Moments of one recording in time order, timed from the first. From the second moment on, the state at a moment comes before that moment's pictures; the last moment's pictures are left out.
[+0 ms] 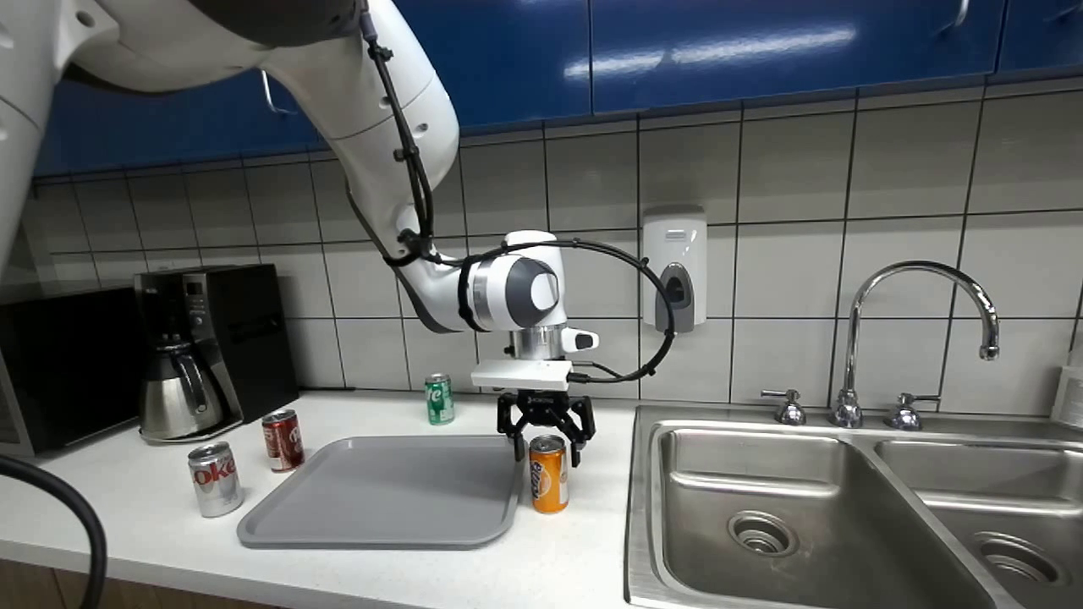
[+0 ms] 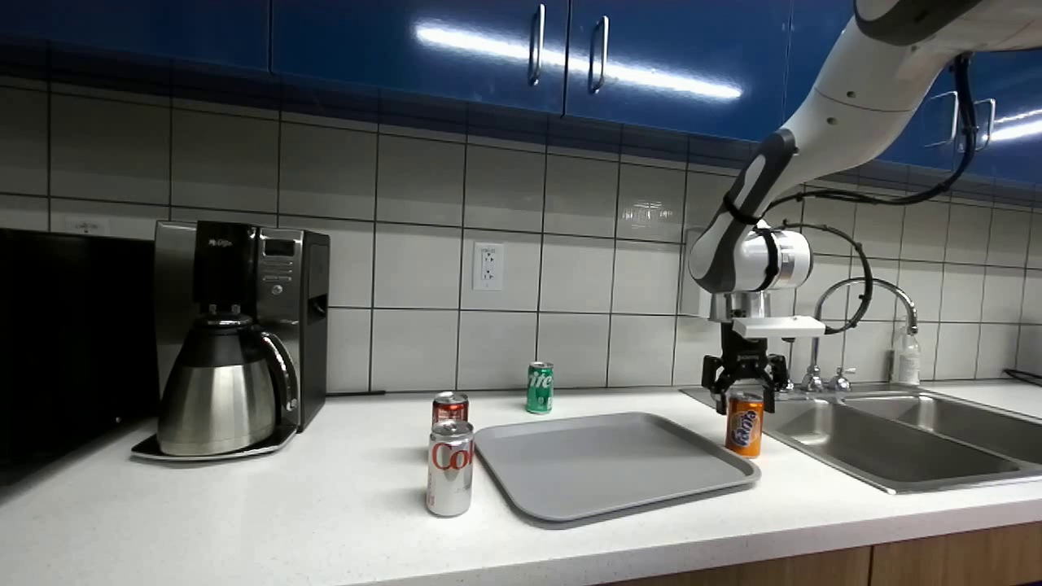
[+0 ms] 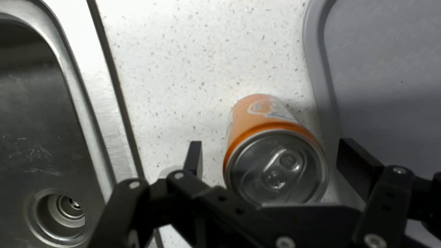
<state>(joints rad) -0.15 0.39 -0.10 -2.03 -0.04 2.36 -0.11</state>
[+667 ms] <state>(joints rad) -0.11 0.21 -0.10 -2.13 -0.08 2.36 -0.11</state>
